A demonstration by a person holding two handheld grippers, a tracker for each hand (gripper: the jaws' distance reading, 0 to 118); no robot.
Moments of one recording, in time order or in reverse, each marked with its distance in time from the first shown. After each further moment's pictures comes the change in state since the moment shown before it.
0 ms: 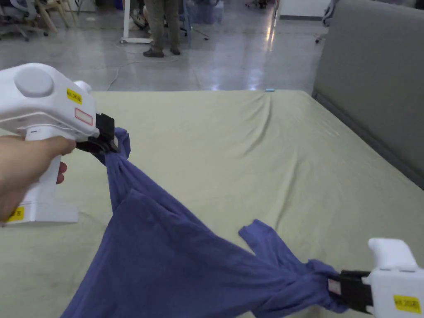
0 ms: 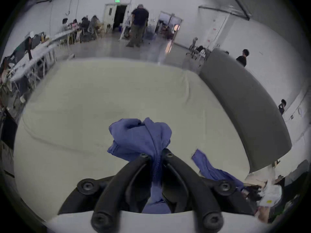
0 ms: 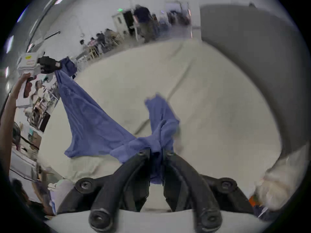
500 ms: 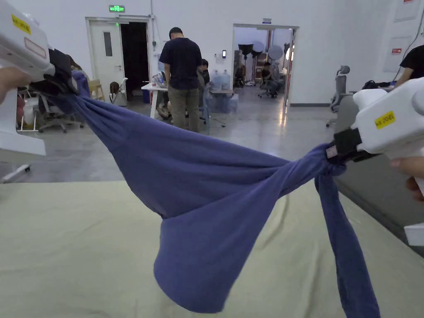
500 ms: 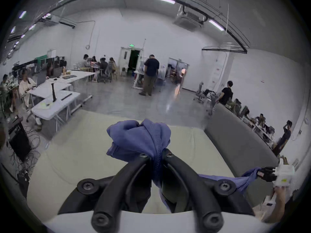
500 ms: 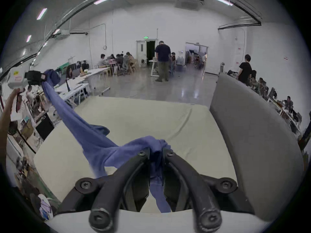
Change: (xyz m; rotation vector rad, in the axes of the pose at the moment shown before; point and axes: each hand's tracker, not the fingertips) left arm 0.002 0.174 0.184 0.424 0.106 0.036; right arm -0.040 0.331 0.092 0.289 -0.002 0.231
